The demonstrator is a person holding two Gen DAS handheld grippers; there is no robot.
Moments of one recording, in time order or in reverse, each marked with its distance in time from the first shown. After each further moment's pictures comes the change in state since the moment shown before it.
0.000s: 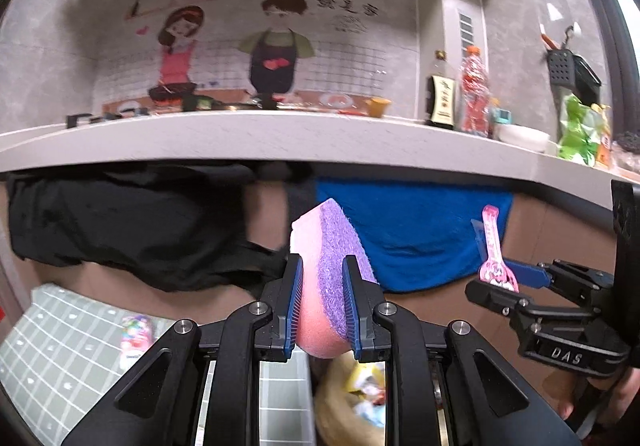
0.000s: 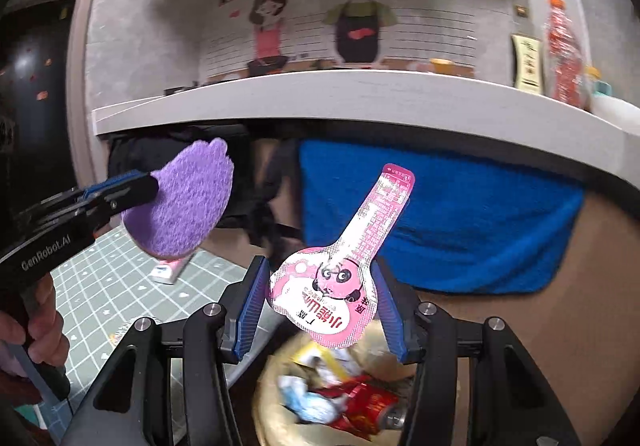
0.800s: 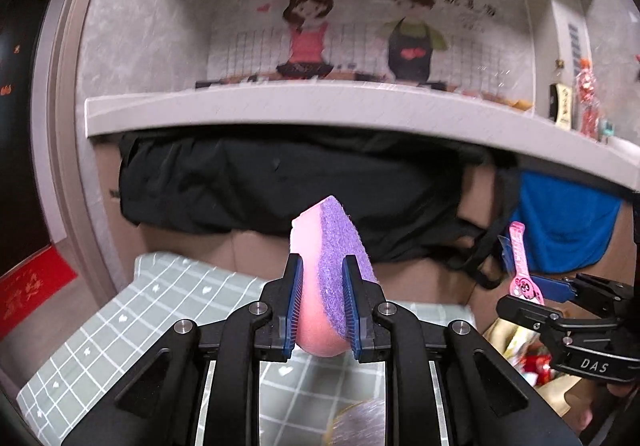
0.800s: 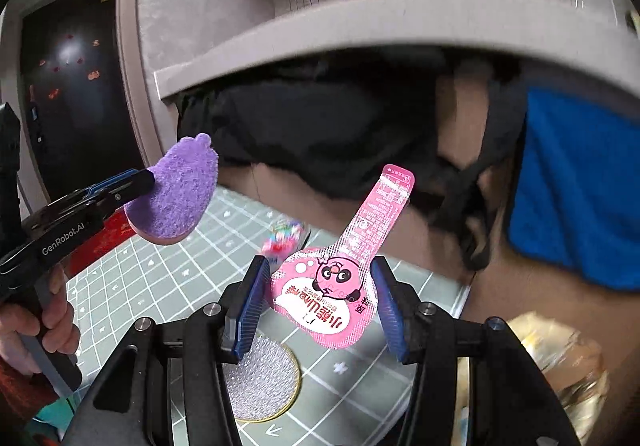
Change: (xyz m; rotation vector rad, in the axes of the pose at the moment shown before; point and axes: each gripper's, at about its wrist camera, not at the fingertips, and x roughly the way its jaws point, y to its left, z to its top) left arm -0.059 0.181 -0.023 -0.087 0.023 0.337; right arm 0.092 0.157 0.004 -0.061 0.101 0.286
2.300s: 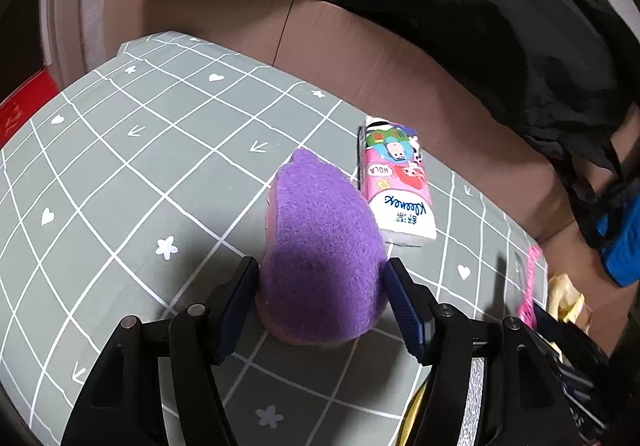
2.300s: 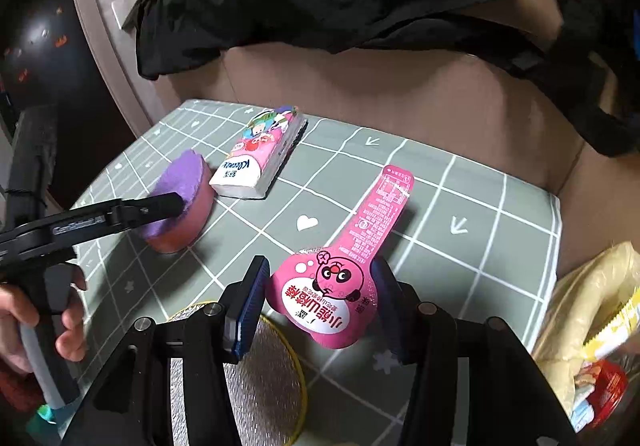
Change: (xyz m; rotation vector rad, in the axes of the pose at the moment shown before) left arm 0.164 0.096 -0.126 -0.368 0.576 0.014; right arm 0.151 0.006 -0.071 0.132 0.331 0.041
